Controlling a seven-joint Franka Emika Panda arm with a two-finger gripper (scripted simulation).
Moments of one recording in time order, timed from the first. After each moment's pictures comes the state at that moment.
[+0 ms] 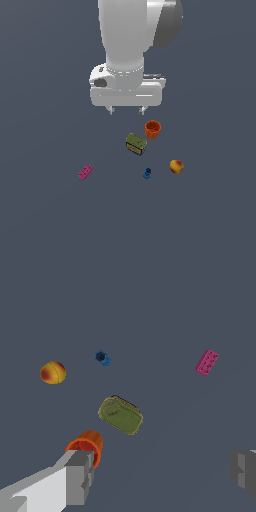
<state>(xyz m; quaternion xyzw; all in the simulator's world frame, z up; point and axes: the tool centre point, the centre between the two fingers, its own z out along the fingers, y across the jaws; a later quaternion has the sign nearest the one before) -0.006 -0.003 0.305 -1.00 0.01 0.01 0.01</state>
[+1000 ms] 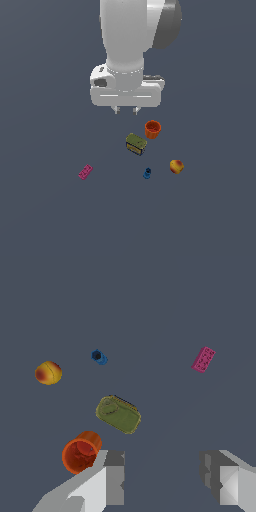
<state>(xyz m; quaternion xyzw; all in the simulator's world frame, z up) -0.009 -0.005 0.302 -1.00 0.02 0.01 0.00</state>
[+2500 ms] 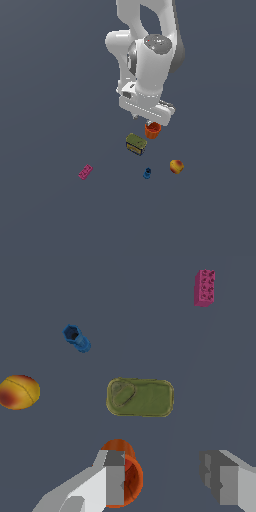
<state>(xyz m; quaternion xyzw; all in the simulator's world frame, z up) -0.056 0.057 0.207 -0.97 0.25 0.01 -0.03</state>
